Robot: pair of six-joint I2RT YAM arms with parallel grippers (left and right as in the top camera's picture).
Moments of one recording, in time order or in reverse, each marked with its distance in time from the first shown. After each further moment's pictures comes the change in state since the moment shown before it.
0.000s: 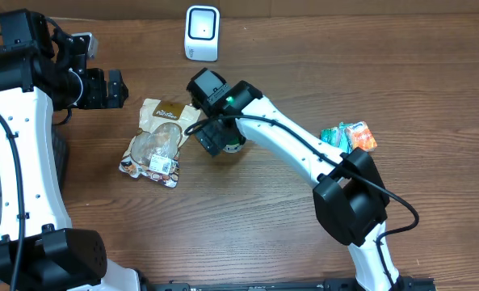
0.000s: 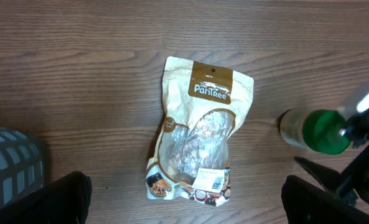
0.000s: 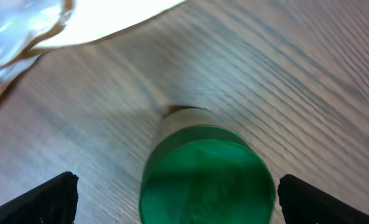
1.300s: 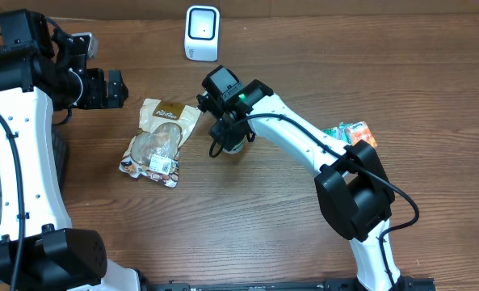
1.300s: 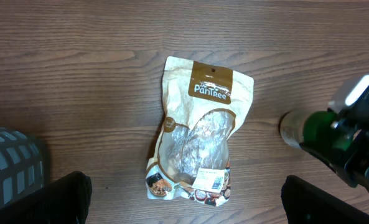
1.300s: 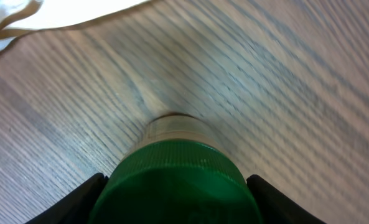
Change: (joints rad) left arm 0.000 0.000 0.000 0.000 0.000 0.000; right arm -0.055 0.000 -0.088 0.094 -0.069 -0.086
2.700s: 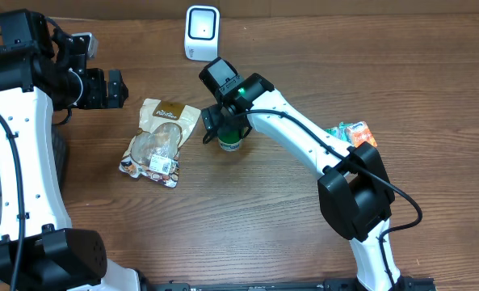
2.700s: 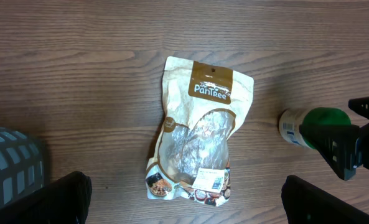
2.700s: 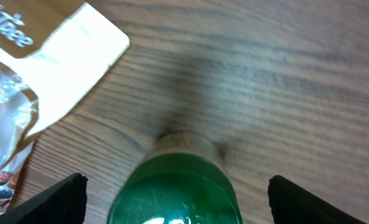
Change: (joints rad) left arm 0.000 0.000 0.000 0.000 0.000 0.000; right arm 0.001 0.001 0.071 -0.005 0.058 0.453
